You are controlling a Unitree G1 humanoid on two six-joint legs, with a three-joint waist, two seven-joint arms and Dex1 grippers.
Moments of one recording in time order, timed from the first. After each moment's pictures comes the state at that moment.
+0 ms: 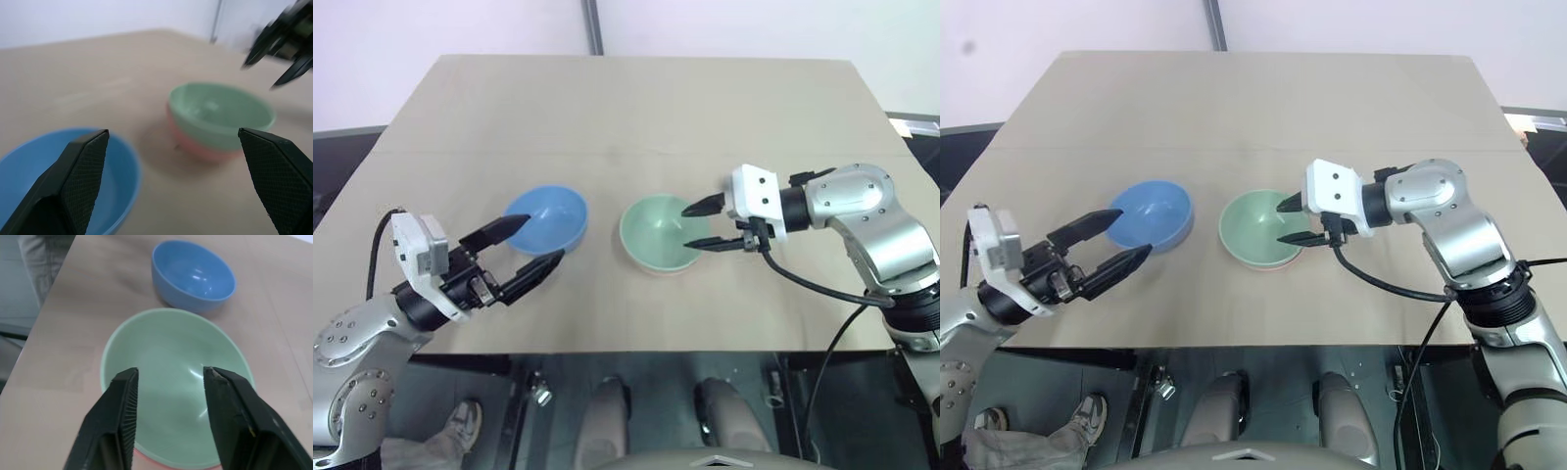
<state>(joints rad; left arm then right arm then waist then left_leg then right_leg) 0.19 0.76 0.52 -0.52 -0.78 0.45 -0.79 -0.73 -0.68 0.23 -0.31 0.26 0.50 1.20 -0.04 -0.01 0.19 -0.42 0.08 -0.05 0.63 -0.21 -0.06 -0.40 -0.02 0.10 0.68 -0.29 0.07</state>
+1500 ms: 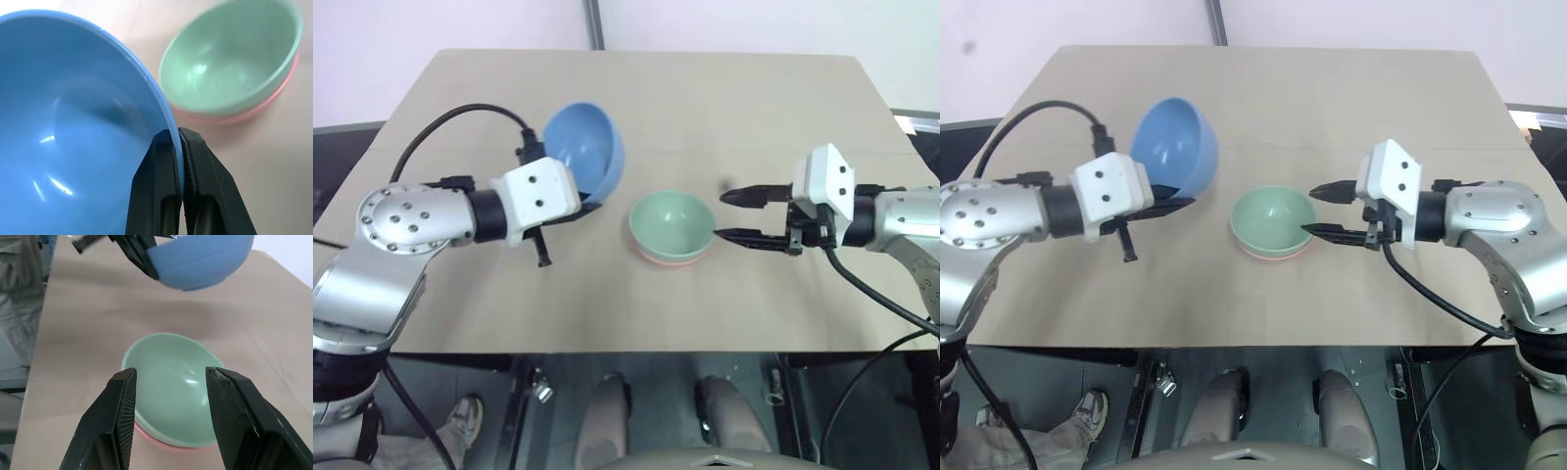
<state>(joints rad) -0.50 1.06 -0.01 -0.53 -0.32 0.53 -0.96 -0.53 -0.83 -0.02 -0.53 0.54 0.67 0.98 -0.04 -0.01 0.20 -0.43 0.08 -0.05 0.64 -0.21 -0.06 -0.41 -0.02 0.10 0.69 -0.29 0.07</state>
